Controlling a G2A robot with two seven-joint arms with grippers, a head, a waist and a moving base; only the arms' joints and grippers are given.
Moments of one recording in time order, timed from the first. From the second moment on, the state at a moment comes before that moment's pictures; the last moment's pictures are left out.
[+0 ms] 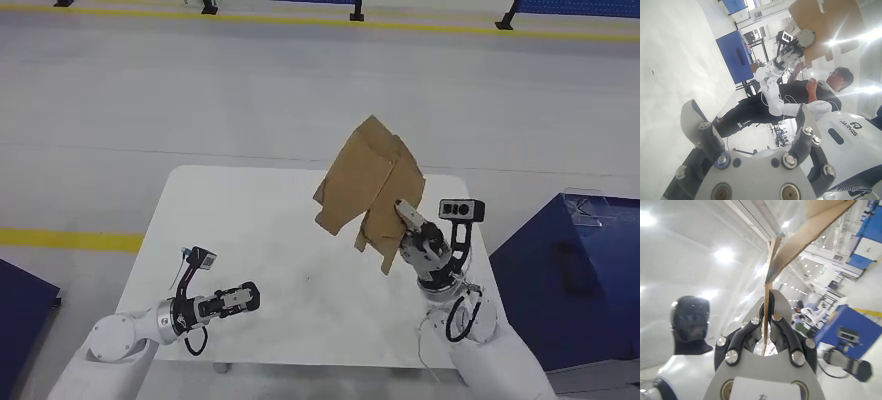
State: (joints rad) left arm 1.27 -1.06 -1.33 -1.45 -0.49 -0.52 -1.15; right arm -1.24 -1.06 1.18 -1.79 0.97 -0.64 0.55
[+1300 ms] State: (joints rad) left arm 1.27 -1.06 -1.33 -1.45 -0.49 -0.52 -1.15; right arm -1.35 -1.05 1.40 -1.90 1.82 0.35 0.54
